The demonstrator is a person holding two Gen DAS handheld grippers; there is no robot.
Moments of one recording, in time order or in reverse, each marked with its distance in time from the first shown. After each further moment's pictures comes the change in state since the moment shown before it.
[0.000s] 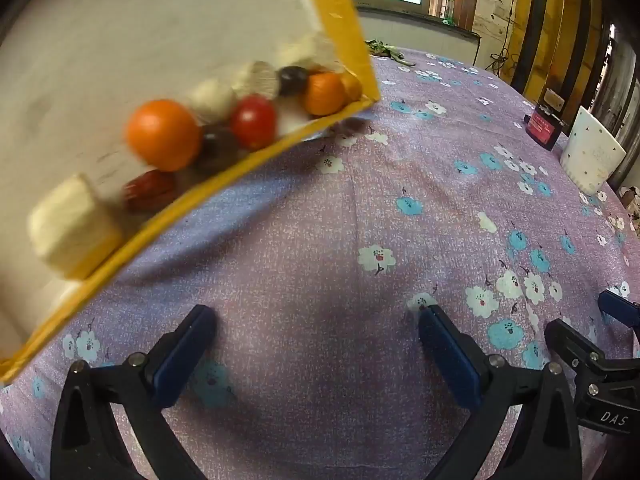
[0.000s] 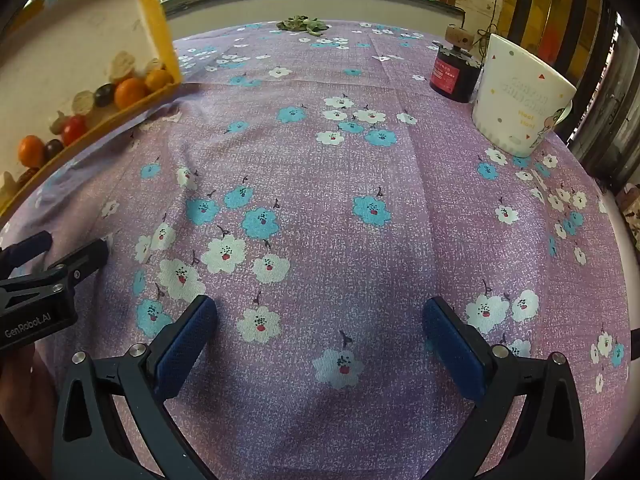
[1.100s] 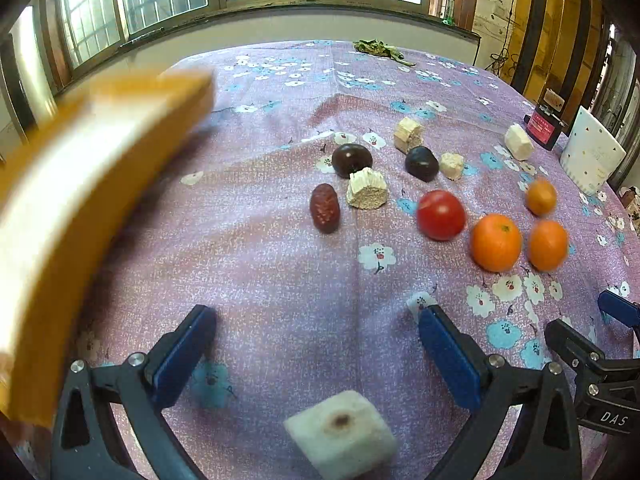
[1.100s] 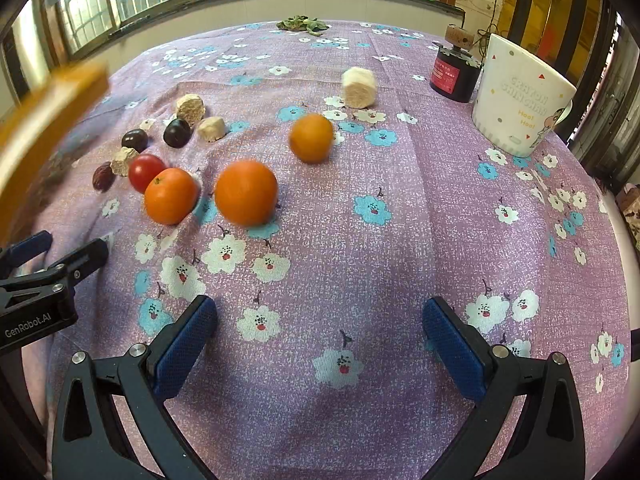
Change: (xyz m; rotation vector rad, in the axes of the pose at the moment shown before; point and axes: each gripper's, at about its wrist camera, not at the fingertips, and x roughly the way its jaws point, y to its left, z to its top) left arm 0.001 -0.001 -0.001 -0.001 0.000 -0.001; right arm -0.001 0.000 0.000 -0.001 0.000 -0.001
